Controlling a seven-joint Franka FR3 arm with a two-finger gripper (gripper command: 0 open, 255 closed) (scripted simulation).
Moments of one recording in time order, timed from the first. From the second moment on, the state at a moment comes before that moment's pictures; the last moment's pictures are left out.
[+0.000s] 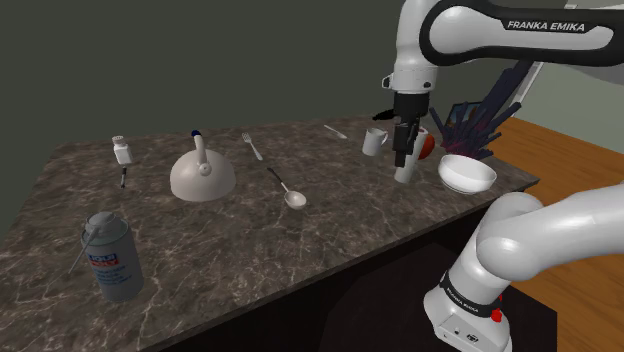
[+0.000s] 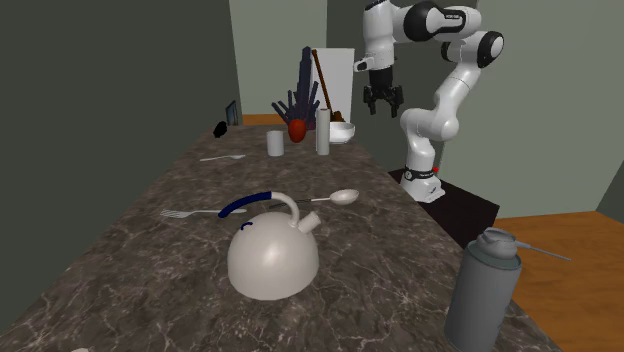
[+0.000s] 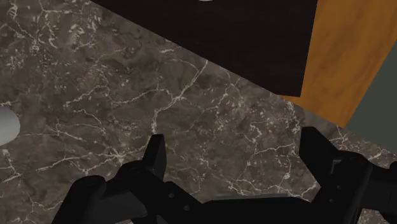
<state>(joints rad) -0.01 -0.75 0.04 -2.40 0.05 1.43 -0.16</state>
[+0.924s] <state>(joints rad) -0.03 -0.42 0.16 -2.37 0.16 1.83 0.10</state>
